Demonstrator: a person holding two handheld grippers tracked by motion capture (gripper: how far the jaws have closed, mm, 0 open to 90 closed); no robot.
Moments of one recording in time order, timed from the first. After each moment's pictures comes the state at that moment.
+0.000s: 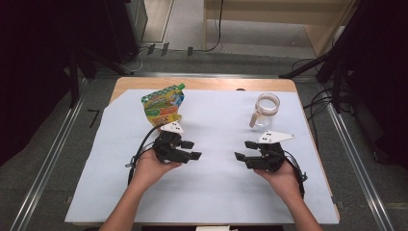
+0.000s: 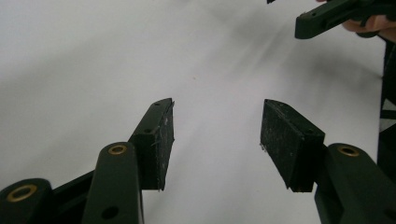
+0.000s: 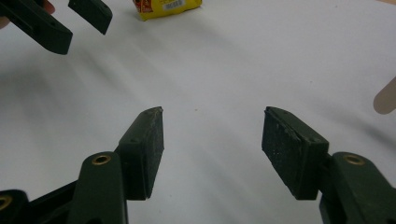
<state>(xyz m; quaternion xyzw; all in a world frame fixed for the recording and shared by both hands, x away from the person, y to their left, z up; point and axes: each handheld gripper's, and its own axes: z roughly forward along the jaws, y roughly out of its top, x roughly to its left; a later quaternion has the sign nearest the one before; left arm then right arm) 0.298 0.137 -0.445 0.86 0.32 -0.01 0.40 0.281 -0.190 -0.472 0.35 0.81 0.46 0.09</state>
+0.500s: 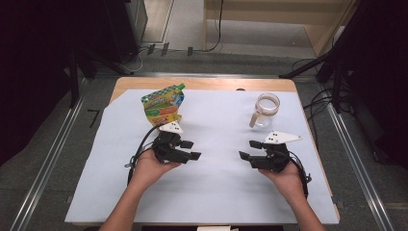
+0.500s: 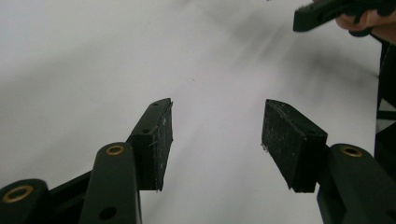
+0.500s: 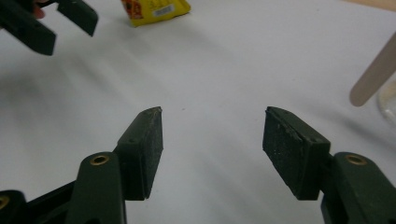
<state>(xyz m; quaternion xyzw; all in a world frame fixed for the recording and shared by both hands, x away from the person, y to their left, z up) 0.296 0.138 -0.445 0.86 0.31 0.00 0.40 0.282 -0.205 -0.476 0.36 0.80 0.47 0.11</state>
